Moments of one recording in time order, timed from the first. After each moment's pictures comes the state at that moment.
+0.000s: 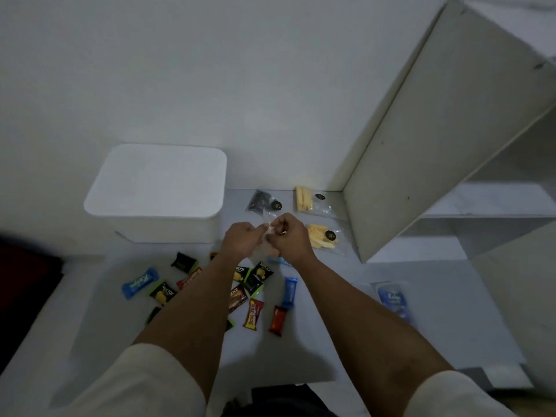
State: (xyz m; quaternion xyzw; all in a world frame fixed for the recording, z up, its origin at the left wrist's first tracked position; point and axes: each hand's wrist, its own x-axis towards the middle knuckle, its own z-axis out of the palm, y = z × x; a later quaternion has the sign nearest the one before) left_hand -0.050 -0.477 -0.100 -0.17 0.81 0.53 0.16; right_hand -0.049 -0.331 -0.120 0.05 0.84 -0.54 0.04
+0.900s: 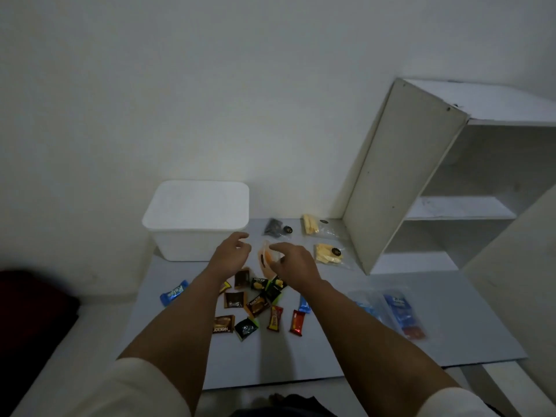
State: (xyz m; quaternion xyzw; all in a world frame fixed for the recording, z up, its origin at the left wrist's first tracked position) left_hand 0.060 -0.570 -0.045 -0.06 0.85 0.51 0.09; right_hand 0.068 -0.379 -0.067 -0.10 0.95 -0.30 -0.03
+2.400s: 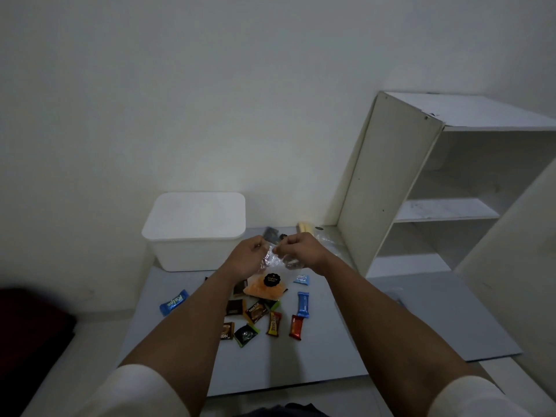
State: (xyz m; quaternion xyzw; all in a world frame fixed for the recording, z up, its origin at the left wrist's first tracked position) left_hand 0.081 -0.536 -0.002 0.04 0.84 0.54 0.11; right_hand 0.058 -0.349 -0.003 0.00 0.80 -0.57 0.18
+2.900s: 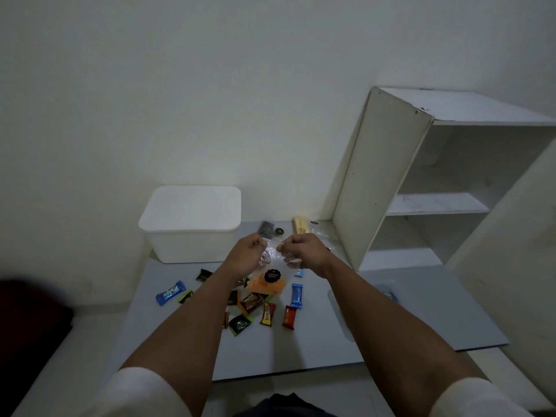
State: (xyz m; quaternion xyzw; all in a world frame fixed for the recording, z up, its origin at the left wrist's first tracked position) left_hand 0.101 -0.522 -0.013 0.00 0.80 0.59 0.11; right_hand 0.091 -0.329 -0.009 0.02 0.77 -0.61 0.16
